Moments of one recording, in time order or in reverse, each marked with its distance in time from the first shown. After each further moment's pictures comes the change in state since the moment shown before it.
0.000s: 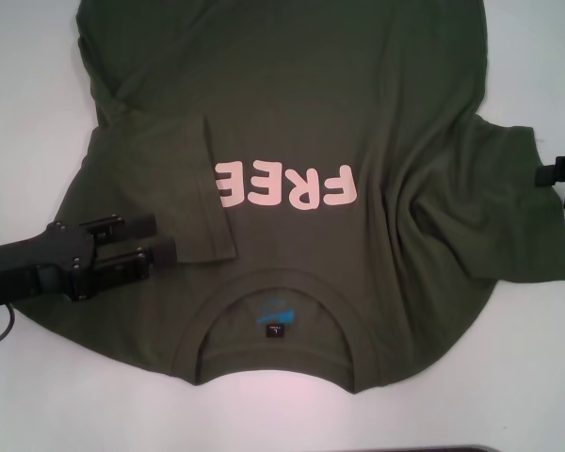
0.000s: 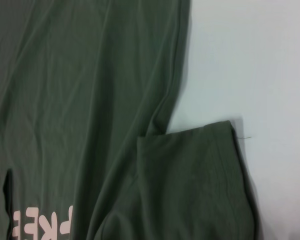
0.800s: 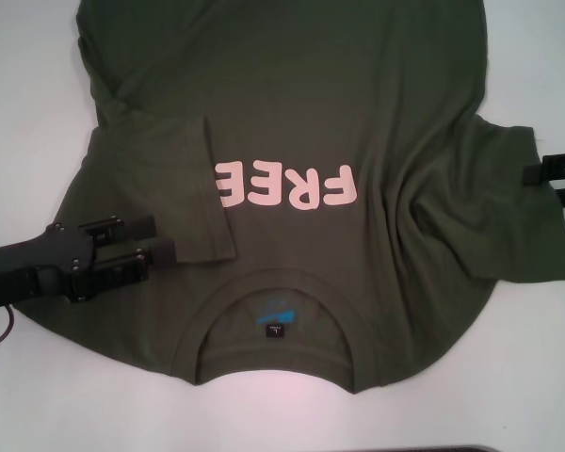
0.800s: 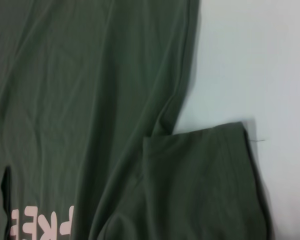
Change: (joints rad) left arm 0.003 0.000 0.000 0.000 0.000 0.000 0.000; right arm 0.021 0.006 -0.023 0.021 0.000 0.029 -0.001
